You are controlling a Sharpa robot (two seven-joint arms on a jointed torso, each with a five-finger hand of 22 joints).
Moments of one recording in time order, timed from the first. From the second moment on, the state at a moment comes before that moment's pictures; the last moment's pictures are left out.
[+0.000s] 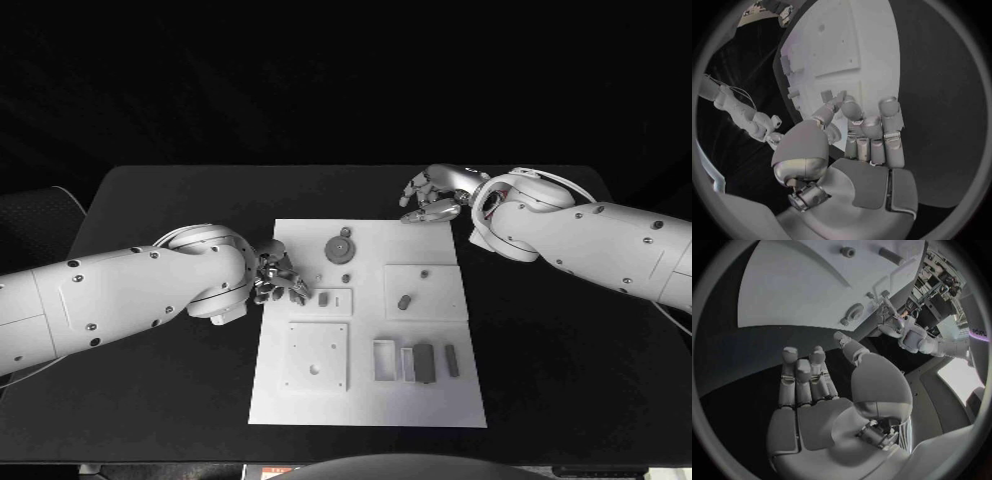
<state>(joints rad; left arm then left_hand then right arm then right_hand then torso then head) 1.36 -0.72 -0.24 1.51 -1.02 -0.01 -0.58 0.89 -0.08 0.49 -0.23 0.18 1.20 -0.02 0.46 0.72 1.40 -0.12 0.86 0.64 1.20 -0.19 1.44 0.62 0.01 1.33 -0.26 0.66 1.31 1.26 -0.76 -0.01 1.30 -1.36 -0.21 -0.04 1.06 -0.16 0.52 -0.19 0.19 0.85 0.16 0.27 0.46 0.94 0.06 1.15 0.94 1.01 -0.05 1.57 0.82 0.25 0.96 0.03 1.02 1.31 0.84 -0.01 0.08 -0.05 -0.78</state>
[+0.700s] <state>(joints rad) 1.35 -0.72 -0.24 1.52 -1.06 -0.04 -0.57 0.90 -0.07 0.50 -0.25 0.17 1.19 -0.02 0.46 0.72 1.40 -0.12 0.86 0.64 1.20 -0.19 1.44 0.62 0.01 1.33 -0.26 0.66 1.31 1.26 -0.76 -0.01 1.30 -1.36 -0.21 -0.04 1.06 -0.16 0.52 -0.19 0.19 0.85 0.17 0.27 0.46 0.94 0.06 1.15 0.94 1.00 -0.04 1.57 0.82 0.25 0.96 0.03 1.02 1.31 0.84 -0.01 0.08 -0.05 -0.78</state>
